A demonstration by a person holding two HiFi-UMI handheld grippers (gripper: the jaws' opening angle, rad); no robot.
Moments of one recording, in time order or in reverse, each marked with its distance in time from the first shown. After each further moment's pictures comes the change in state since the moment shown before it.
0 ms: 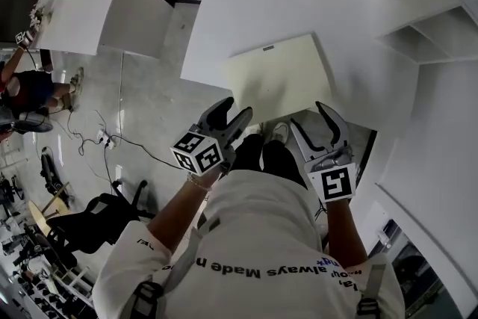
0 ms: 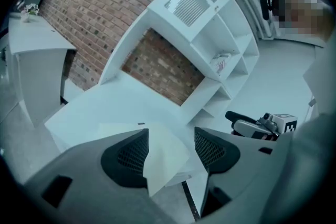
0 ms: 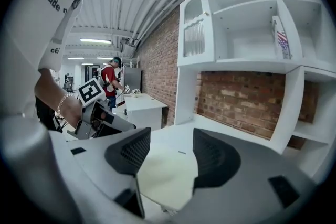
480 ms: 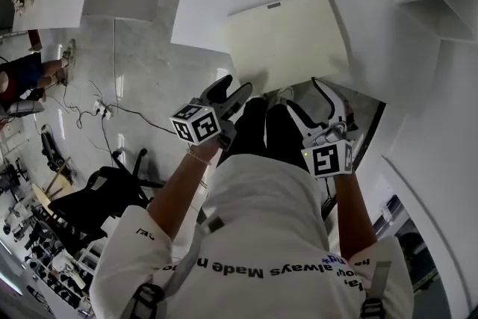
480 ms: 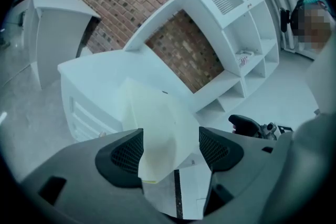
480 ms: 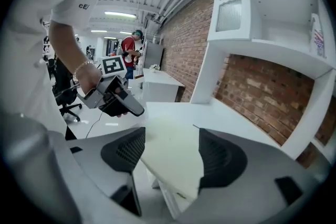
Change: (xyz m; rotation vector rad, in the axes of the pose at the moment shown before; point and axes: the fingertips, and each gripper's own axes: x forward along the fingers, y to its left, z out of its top) left arm 0.013 0.074 -0.097 -0.231 0.109 0.040; right arm 0.037 0.047 -0.103 -0.209 0.181 0.120
